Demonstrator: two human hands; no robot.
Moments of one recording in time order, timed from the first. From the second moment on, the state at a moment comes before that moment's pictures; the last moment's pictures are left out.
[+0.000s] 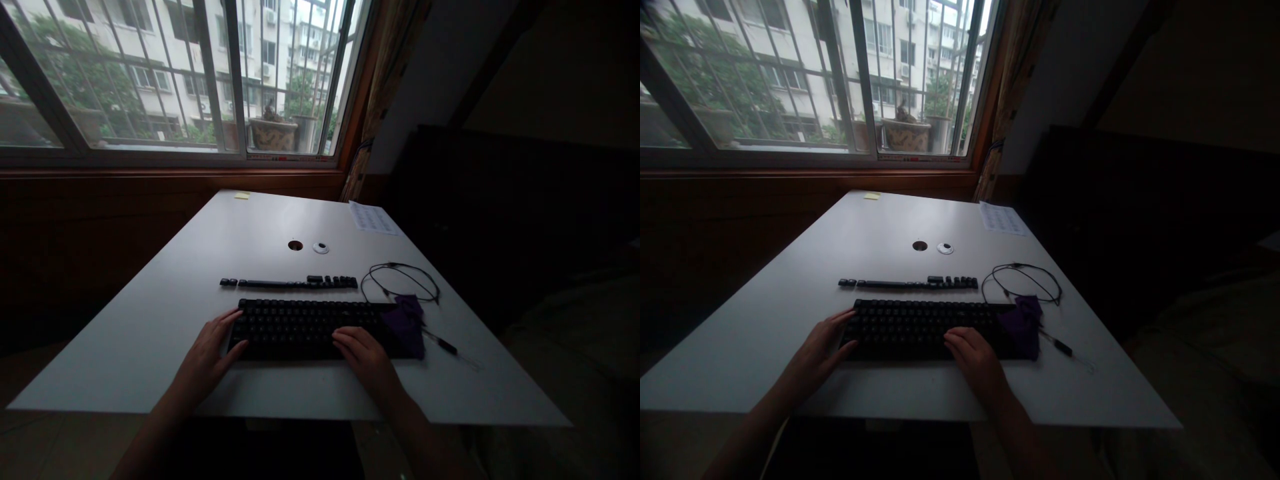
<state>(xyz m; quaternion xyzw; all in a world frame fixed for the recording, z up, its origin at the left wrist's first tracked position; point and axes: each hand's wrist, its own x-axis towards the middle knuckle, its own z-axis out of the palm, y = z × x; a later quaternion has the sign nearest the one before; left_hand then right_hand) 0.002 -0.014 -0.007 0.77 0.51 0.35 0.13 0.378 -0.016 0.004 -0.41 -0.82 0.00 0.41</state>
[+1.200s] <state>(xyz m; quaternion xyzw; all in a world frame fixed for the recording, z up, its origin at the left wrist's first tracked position) 0.003 -0.014 -0.005 0.77 0.52 0.36 0.13 0.382 -0.019 0.002 -0.45 -0.82 -0.04 0.36</state>
